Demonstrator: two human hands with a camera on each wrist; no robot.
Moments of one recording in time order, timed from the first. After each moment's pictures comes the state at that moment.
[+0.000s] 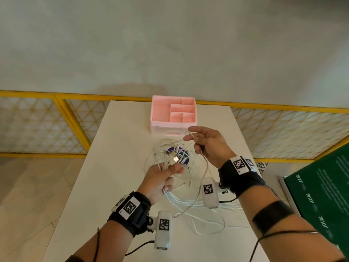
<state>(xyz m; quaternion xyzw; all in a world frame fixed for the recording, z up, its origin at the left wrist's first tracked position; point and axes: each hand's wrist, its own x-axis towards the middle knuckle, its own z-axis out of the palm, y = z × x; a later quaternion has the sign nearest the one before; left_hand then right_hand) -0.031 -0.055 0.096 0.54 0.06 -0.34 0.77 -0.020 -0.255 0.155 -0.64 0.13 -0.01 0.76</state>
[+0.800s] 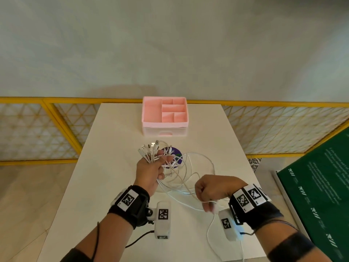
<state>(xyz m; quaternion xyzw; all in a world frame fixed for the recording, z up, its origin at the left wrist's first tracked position) -0.014 -0.071 0.095 0.53 0.09 -0.22 0.81 -0.102 -0.272 0.131 -0.83 0.05 0.40 0.39</state>
